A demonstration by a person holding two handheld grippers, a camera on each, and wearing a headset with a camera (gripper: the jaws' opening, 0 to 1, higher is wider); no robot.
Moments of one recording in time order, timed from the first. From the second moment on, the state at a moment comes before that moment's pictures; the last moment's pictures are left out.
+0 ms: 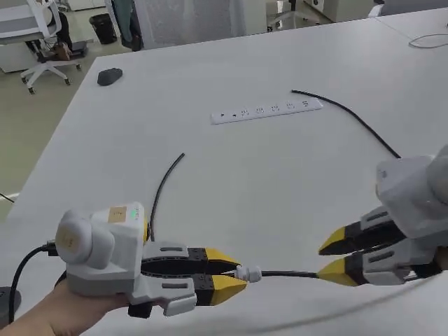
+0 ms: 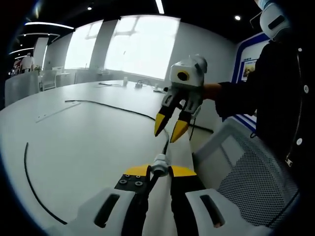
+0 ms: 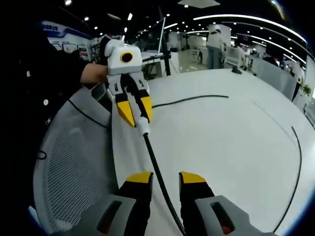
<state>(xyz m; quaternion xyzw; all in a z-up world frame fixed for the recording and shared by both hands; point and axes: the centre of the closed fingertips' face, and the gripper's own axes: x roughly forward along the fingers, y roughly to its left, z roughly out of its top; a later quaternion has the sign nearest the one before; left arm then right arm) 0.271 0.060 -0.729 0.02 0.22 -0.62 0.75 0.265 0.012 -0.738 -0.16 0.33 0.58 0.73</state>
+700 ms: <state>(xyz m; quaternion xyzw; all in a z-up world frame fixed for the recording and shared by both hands) 0.272 0.062 -0.722 0.02 0.22 -0.62 0.75 0.268 0.008 -0.753 -0.22 0.31 0.57 0.73</state>
